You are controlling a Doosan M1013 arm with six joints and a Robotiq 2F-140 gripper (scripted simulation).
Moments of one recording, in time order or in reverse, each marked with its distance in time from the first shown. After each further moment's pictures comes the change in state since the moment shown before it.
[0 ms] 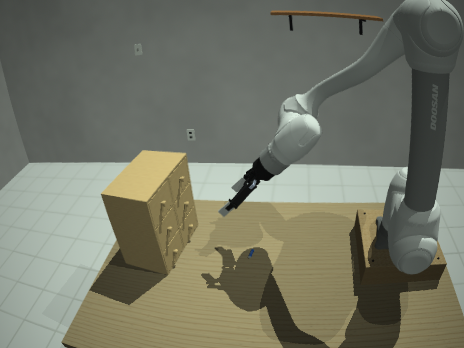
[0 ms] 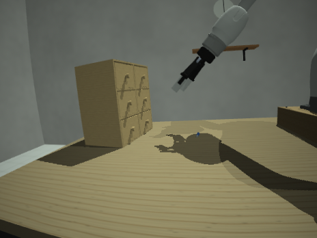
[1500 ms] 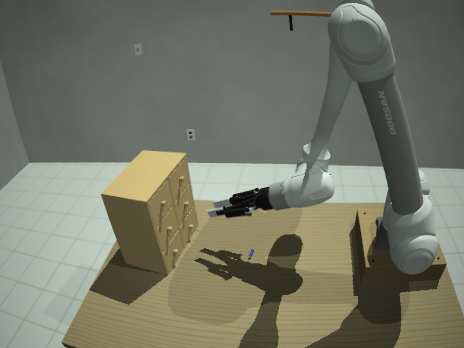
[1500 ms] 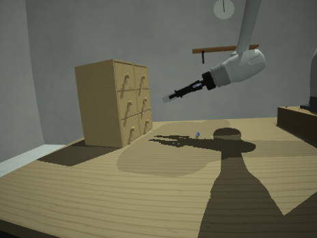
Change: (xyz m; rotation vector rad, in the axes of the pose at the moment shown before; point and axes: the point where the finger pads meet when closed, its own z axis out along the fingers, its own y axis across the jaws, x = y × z) arm 0.003 -0.003 0.055 -0.018 0.469 0.000
